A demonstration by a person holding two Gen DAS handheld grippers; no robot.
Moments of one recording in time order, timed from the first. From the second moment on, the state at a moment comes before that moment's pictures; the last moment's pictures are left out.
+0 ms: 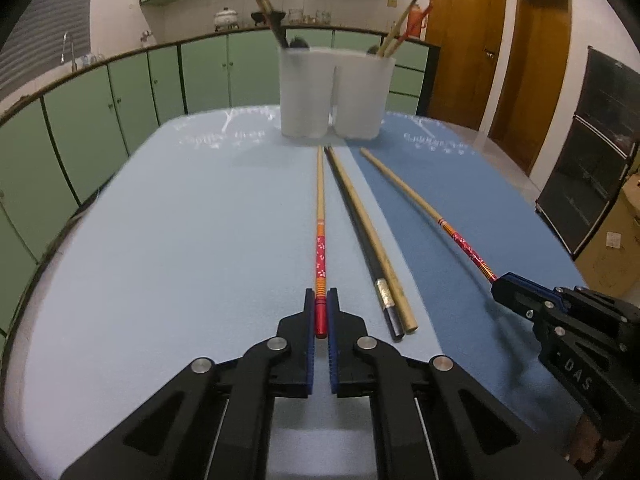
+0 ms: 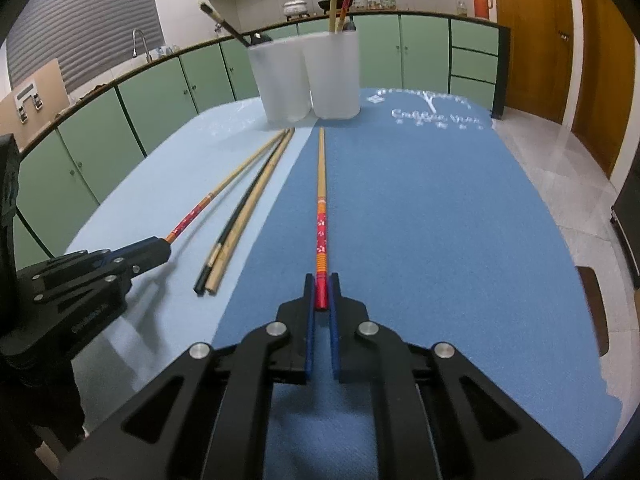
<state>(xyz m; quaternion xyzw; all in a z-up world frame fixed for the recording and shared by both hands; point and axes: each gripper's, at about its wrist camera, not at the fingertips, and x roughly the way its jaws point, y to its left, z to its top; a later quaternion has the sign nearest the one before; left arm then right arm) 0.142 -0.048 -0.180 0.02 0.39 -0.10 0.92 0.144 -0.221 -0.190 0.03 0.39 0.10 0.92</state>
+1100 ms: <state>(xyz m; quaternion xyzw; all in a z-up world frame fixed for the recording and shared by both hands) 0.162 -0.048 -0.001 0.02 0.23 -0.16 0.96 0.178 -0.241 0.020 0.04 0.24 0.17 0.95</state>
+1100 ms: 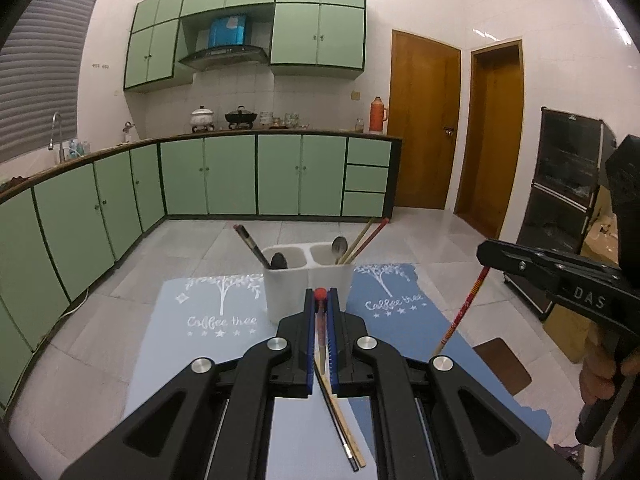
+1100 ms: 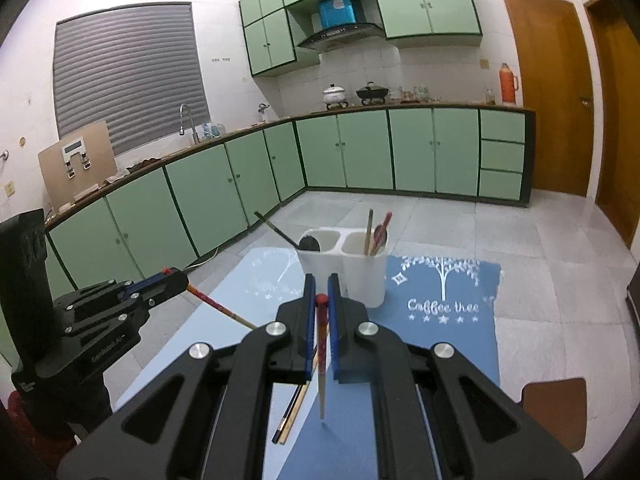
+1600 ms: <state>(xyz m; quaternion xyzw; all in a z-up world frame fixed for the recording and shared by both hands) 0.192 -0.047 0.073 0.01 0.14 -0.17 0.98 0.243 -0.245 0.105 0.03 0.17 0.18 0.97</state>
